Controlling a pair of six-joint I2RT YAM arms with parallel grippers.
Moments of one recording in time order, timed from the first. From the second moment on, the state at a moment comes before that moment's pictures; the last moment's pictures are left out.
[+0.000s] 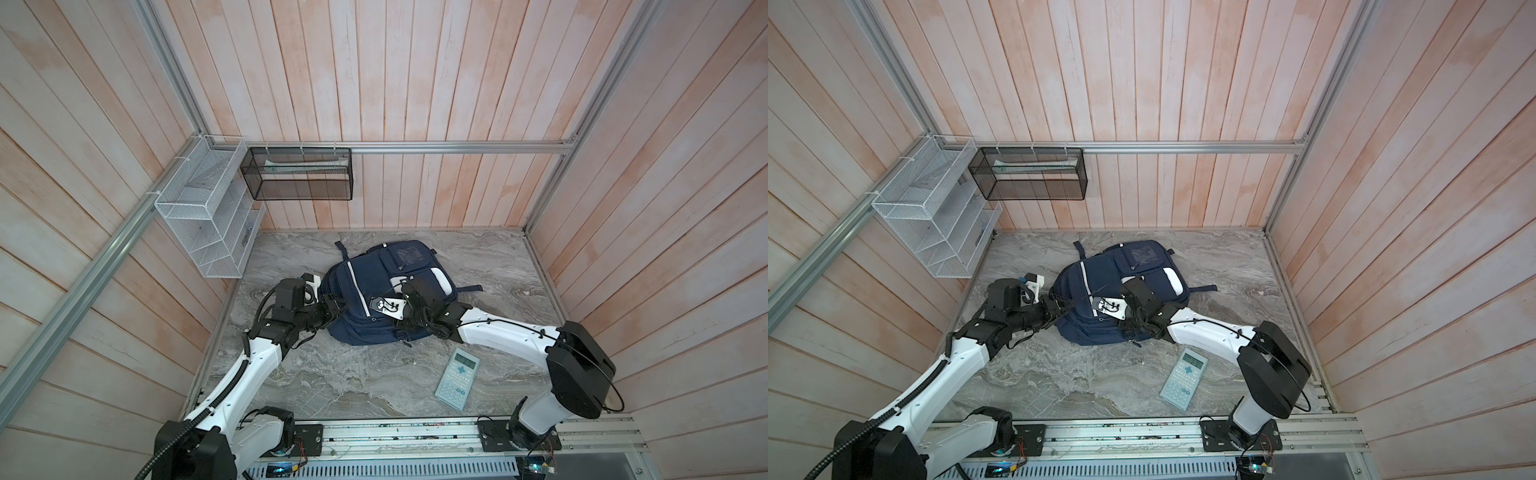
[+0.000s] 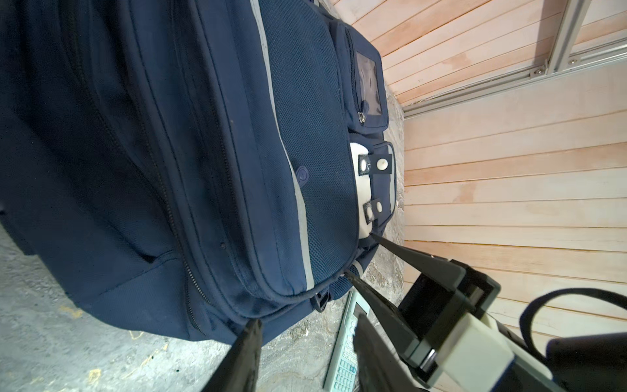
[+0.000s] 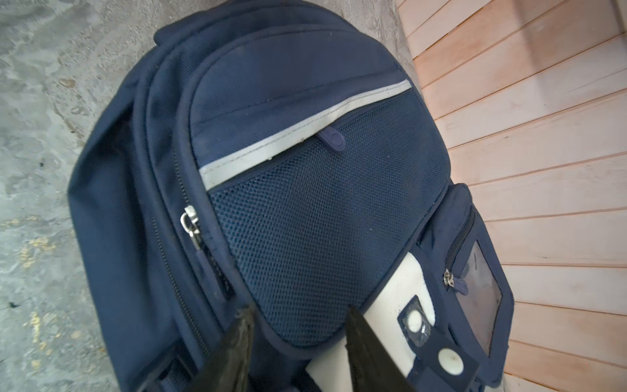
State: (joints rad) left arm -0.22 1.09 0.72 -0.30 0.53 -0.77; right arm 0.88 1.61 1.03 -0.13 0.06 -0.69
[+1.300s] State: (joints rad) left arm -0.62 1.24 0.70 -0.09 -0.01 -0.70; right arm 0.84 1.70 1.20 -0.21 -0.25 -0.47
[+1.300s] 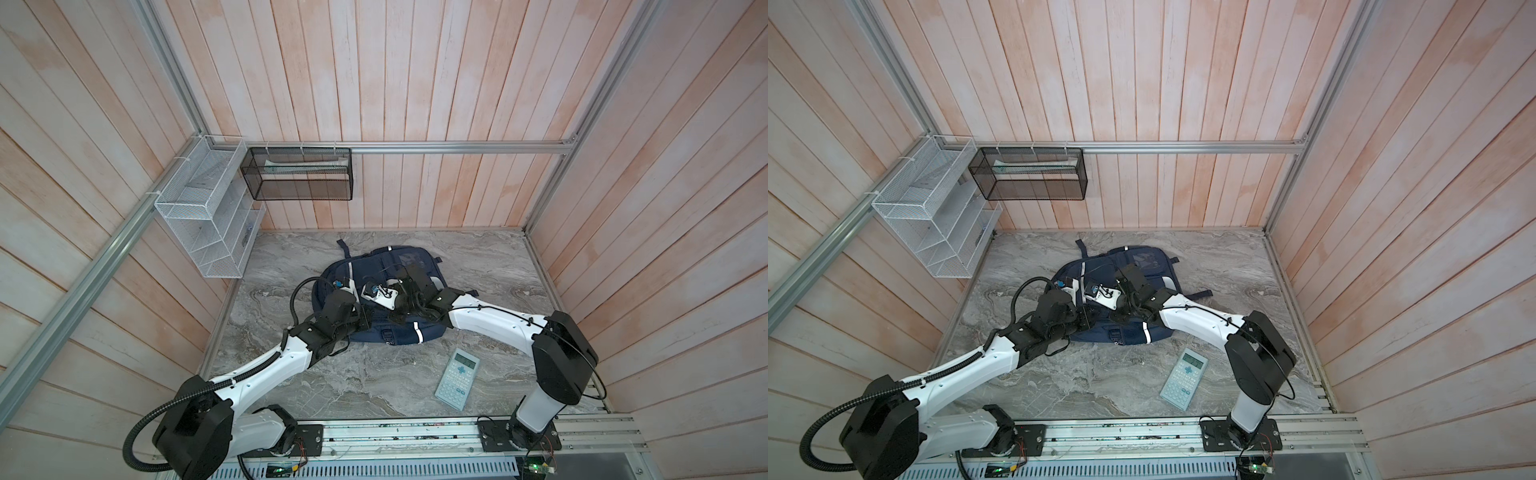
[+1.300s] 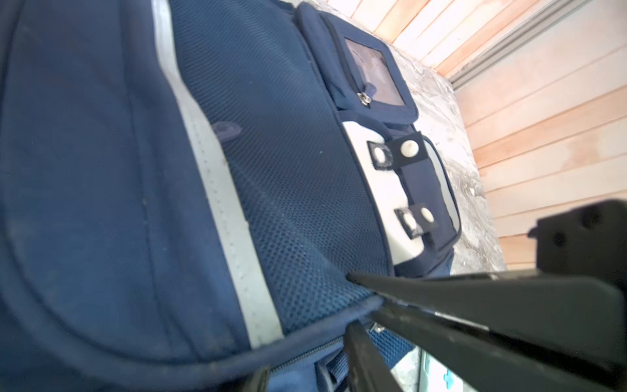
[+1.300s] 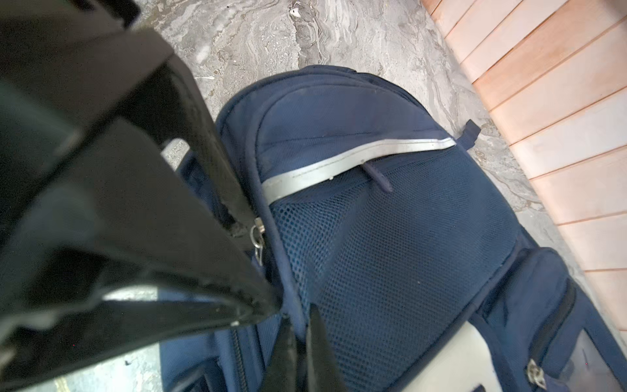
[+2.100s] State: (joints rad) left arm -0.42 1.20 0.56 0.07 0.46 -0.99; right arm 0.84 1.73 1.14 -0.10 -0.23 -0.32
